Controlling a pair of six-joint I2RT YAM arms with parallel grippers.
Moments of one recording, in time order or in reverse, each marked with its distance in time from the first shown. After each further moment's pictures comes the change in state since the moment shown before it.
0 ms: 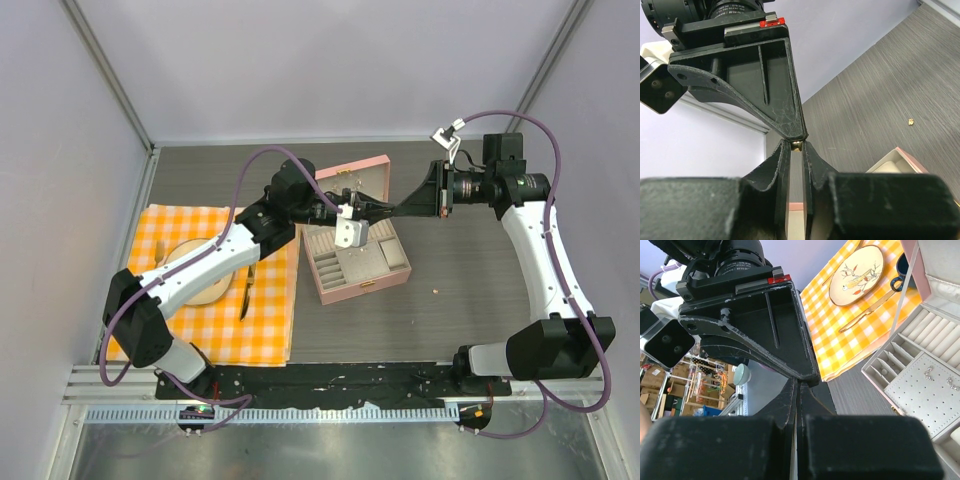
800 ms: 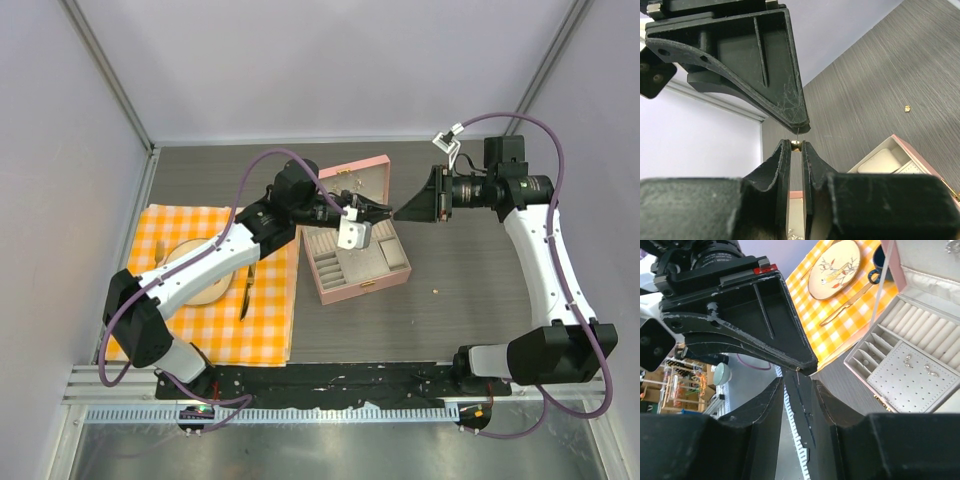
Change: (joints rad) left arm -0.005 0.000 0.017 -0.092 -0.039 0.055; right arm 0.000 -0.028 -0.007 -0.039 0.080 -0.060
